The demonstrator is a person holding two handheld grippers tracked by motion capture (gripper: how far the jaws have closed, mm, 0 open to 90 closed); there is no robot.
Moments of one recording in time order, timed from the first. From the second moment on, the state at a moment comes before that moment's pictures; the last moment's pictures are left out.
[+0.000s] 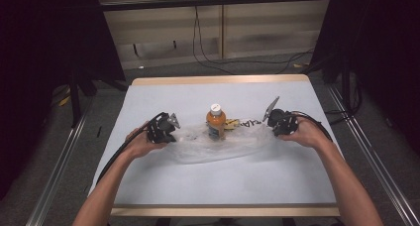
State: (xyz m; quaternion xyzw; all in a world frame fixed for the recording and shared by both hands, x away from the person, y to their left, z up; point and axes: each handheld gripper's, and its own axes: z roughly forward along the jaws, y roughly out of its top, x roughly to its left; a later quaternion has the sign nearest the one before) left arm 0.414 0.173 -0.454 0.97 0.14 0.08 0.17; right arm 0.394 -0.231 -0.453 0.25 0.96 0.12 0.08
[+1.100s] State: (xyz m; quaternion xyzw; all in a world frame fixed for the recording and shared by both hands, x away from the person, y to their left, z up) left arm 0.386 0.153 -0.391 0.93 0.11 0.08 0.33; right arm 0.416 -0.184 -0.384 0.23 0.92 0.31 0.07
